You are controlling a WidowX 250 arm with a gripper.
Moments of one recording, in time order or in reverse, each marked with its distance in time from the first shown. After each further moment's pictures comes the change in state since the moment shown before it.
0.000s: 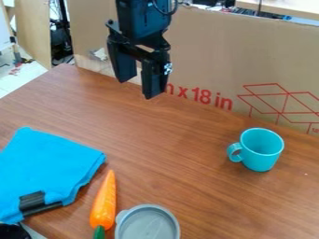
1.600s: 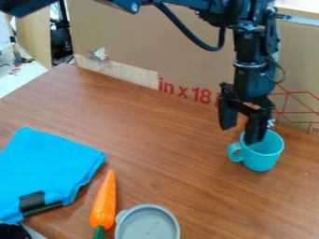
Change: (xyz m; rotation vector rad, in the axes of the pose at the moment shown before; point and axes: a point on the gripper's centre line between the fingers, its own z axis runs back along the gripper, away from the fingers) arm 0.120 -0.081 -0.111 -0.160 0.121 -0.246
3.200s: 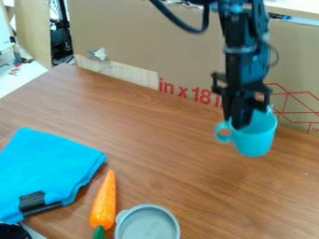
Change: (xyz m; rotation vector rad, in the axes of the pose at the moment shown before) arm -0.017 -0.001 0.034 -0.033 -0.085 0.091
